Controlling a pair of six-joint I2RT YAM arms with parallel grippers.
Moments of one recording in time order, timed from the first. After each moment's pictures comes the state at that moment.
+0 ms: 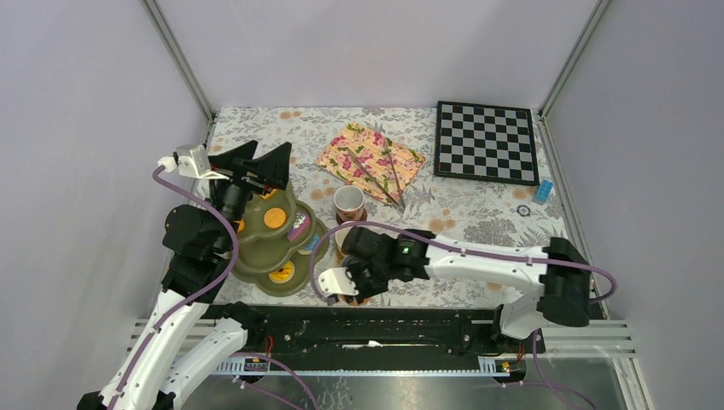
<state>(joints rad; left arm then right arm) -0.45 0.63 0.87 0.13 -0.13 -0.41 1.24 1.49 1.17 -0.71 -0.30 -0.71</state>
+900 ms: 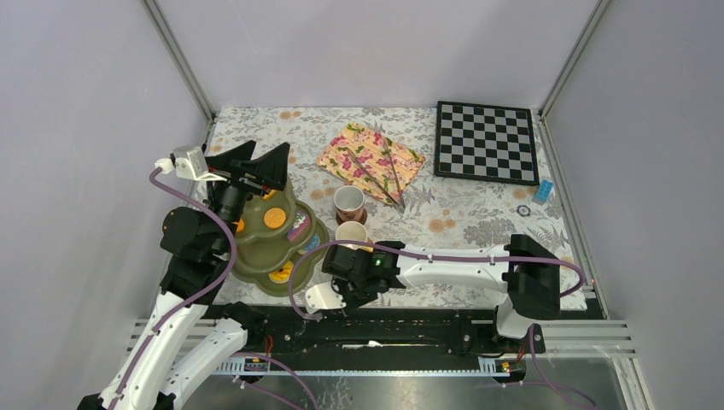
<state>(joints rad) -0.45 0.62 0.87 0.13 -0.13 -0.41 1.34 1.69 1.25 -0.74 -0.17 -0.71</state>
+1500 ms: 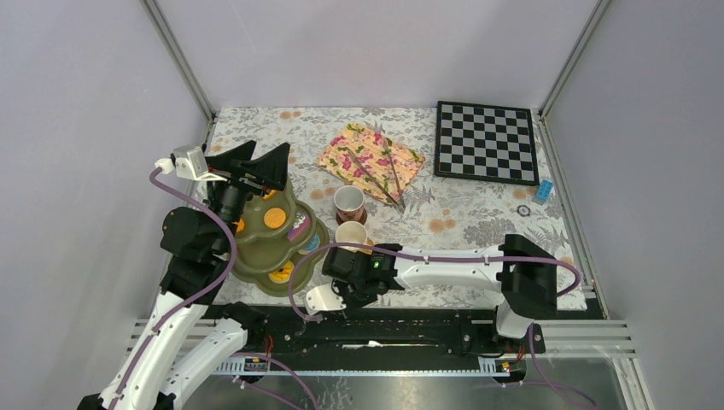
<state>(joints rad) -0.45 0.62 0.87 0.13 -0.12 -0.41 1.34 1.70 1.23 -0.71 -0.17 -0.71</state>
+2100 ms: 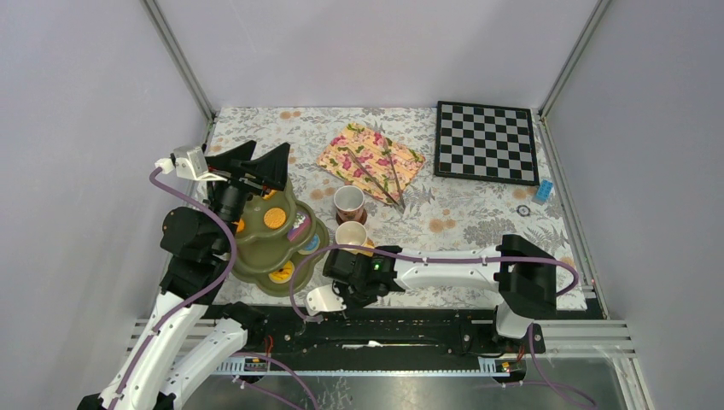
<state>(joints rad) -0.45 0.62 0.87 0.13 -0.12 -0.41 1.34 1.71 1.19 -0.67 -0.15 -0.71</state>
